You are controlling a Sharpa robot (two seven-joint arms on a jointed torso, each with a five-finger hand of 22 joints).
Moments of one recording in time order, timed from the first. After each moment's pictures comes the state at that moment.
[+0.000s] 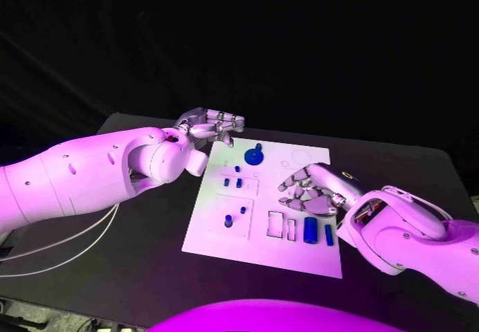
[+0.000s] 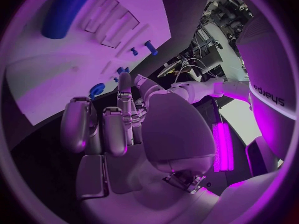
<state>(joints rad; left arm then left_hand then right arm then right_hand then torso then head) 1.21 -0.86 0.00 1.51 -0.09 -0.30 0.16 1.49 -0.13 0.22 0.18 0.23 1.01 0.19 0.11 0.07 1.12 0.11 0.24 0.20 1.19 0.03 0.91 0.45 0.17 1.04 0.12 0.76 0.82 1.12 -0.93 -0.11 1.88 -1.42 -0.47 -0.21 1.31 -0.13 0.24 0.14 0.26 1.08 0.12 0.10 0.12 1.38 0.03 0.36 0.19 1.47 -0.04 1.40 1.26 0.08 1.44 0.08 1.23 1.31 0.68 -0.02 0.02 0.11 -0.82</state>
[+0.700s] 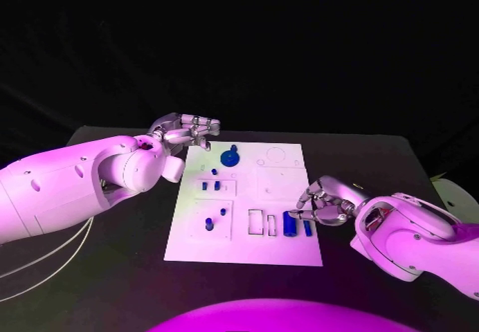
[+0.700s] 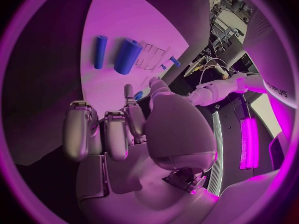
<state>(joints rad) 1.21 -0.86 -0.01 1.51 -0.09 -0.29 0.16 1.49 -0.13 0.22 0.18 0.23 1.01 0.19 0.11 0.07 1.12 0.11 0.24 0.20 1.19 0.03 0.91 0.45 0.17 1.04 0.12 0.76 0.82 1.07 -1.08 -0.12 1.95 -1.37 -0.42 -0.44 1.23 -0.11 -0.04 0.29 0.39 1.08 0.08 0.23 0.29 1.42 0.00 1.28 1.24 1.47 -0.06 1.49 1.31 0.06 1.46 0.05 1.31 1.31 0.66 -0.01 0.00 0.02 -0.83</state>
